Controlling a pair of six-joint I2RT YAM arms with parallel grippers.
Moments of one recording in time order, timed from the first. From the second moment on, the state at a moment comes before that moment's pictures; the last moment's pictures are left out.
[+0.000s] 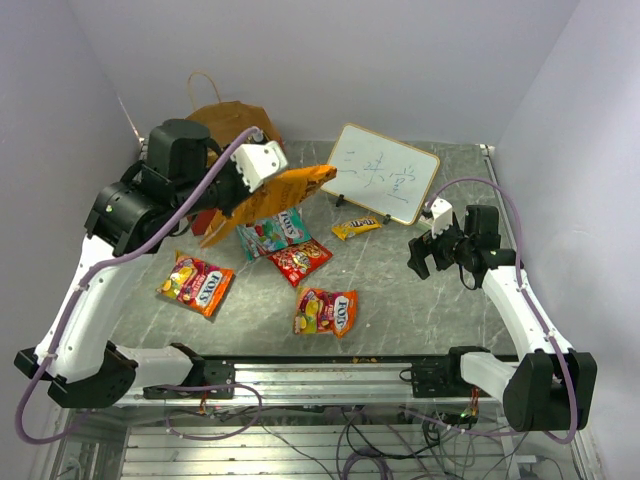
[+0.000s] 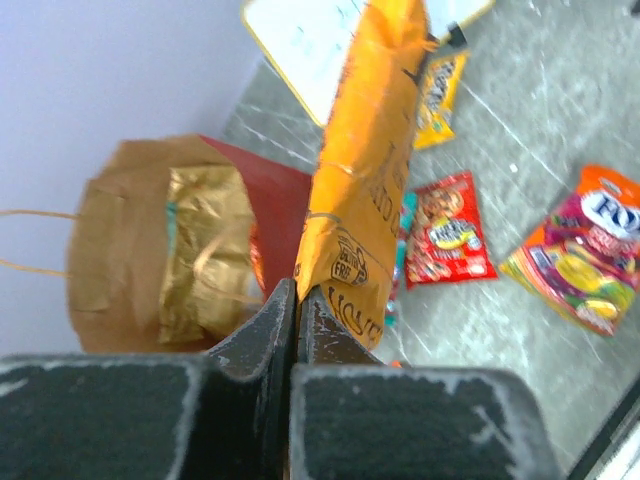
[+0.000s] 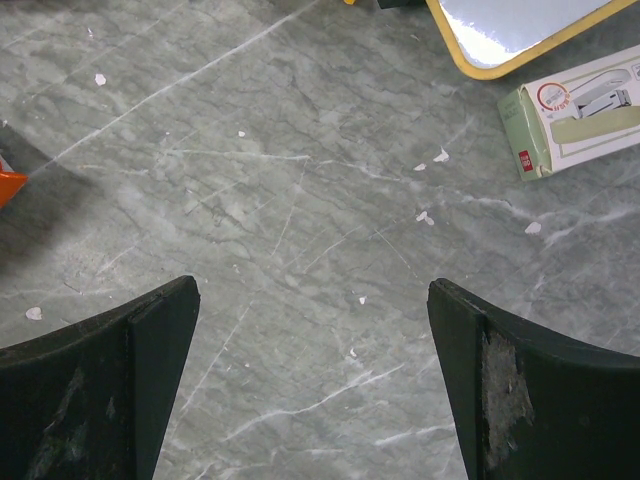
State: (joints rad) left arm -0.60 1.25 1.84 -1.08 0.13 0.56; right arm 0.01 1.09 0.74 -0.48 -0.45 -0.48
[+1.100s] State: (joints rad) left arm -0.51 1.49 2.27 -0.83 -0.21 0.60; right arm 0.01 1.09 0.74 -0.48 -0.46 -0.48
